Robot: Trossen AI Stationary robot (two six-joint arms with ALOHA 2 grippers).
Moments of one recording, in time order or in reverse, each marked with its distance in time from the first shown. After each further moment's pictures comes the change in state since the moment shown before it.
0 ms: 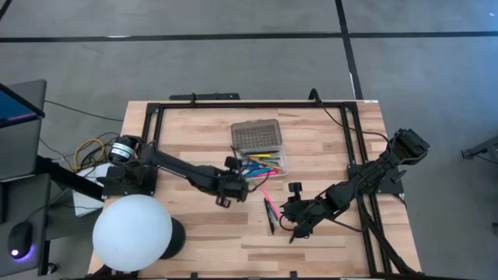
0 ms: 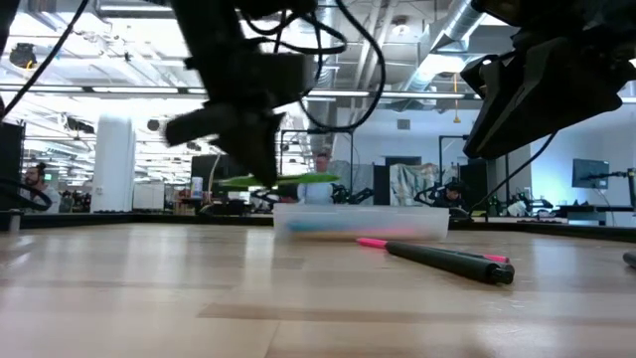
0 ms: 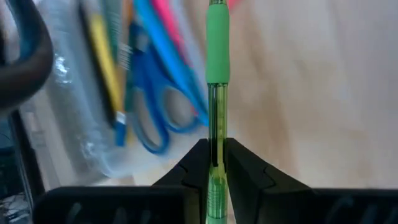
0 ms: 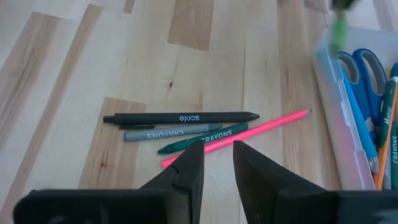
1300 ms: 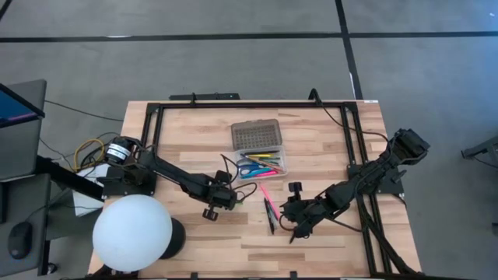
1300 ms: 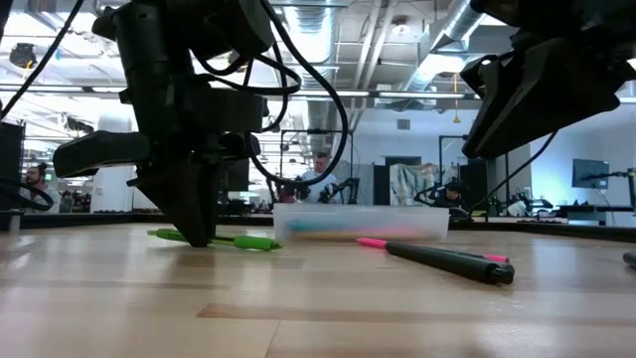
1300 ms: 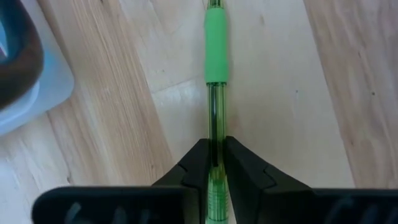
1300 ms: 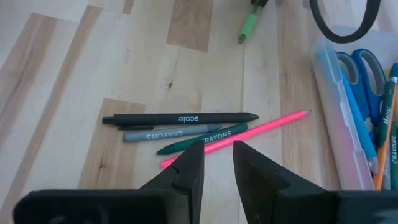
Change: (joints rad) left arm -0.057 -0.003 -0.232 0.088 0.264 -0.112; right arm -0.001 0.000 0.000 0.002 0.001 0.000
